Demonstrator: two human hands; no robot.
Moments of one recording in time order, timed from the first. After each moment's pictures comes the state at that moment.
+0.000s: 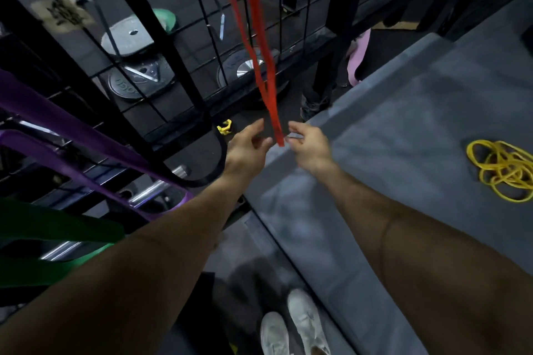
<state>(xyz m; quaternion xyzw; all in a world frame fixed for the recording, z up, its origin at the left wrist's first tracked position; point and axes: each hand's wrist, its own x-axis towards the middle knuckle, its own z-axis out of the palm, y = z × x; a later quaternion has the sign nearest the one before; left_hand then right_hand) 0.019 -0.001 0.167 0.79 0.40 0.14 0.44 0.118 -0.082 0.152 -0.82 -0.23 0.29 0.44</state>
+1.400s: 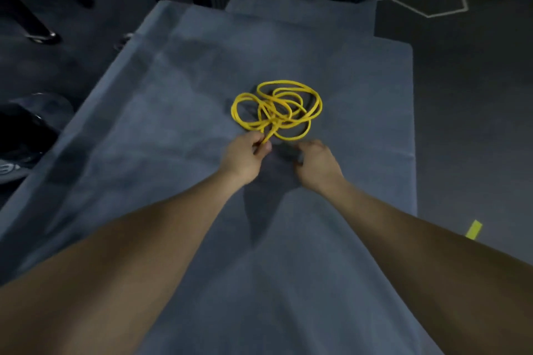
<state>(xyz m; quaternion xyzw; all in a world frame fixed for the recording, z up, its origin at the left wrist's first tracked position) 0.322 -0.346 -0.015 0.92 0.03 -0.05 0.39 0.325 -0.499 -0.016 -0.96 -0.02 0.15 0.23</state>
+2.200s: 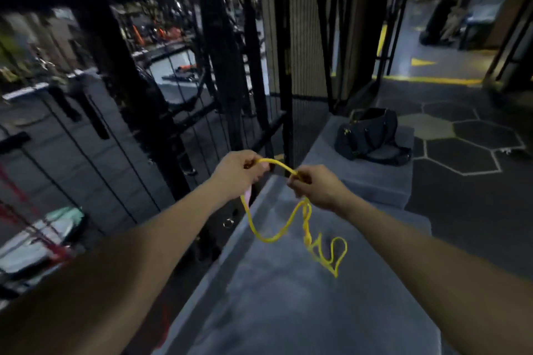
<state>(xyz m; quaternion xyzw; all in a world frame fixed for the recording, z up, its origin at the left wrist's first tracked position) 0.234 -0.191 0.500 0.90 0.03 0.07 0.44 0.277 -0.370 0.474 -0.87 -0.23 0.09 0.42</state>
